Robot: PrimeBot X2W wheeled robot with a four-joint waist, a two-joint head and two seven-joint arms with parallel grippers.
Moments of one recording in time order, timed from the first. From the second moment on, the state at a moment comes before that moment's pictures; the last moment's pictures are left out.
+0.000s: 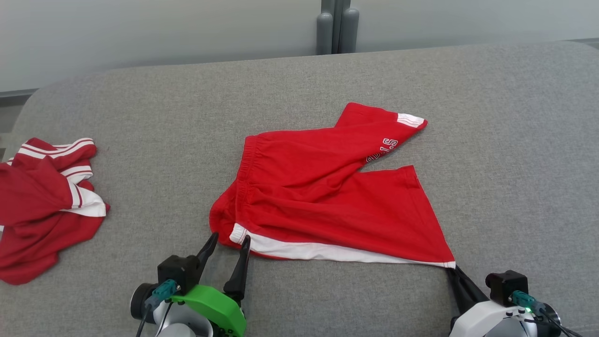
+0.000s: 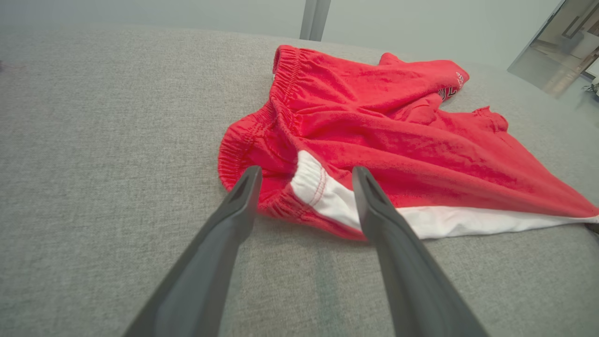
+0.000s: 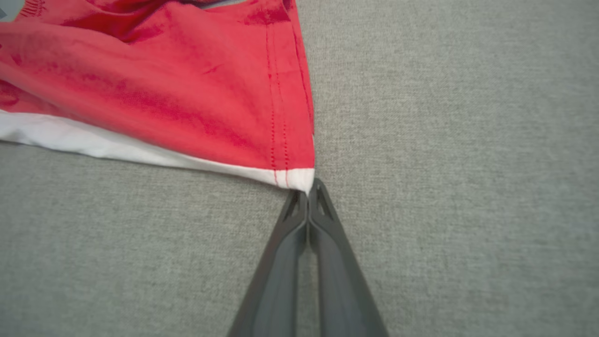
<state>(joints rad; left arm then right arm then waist) -0.18 0.08 -0.36 0.52 -0.37 -0.13 -0.26 -0.09 -0.15 0.17 0.58 0.25 0.13 -0.26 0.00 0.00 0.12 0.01</state>
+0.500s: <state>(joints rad) -0.28 0.11 -0.47 0.64 -0.43 -0.13 -0.26 -0.09 -0.15 0.19 0.58 0.26 0.13 -0.26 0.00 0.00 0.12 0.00</state>
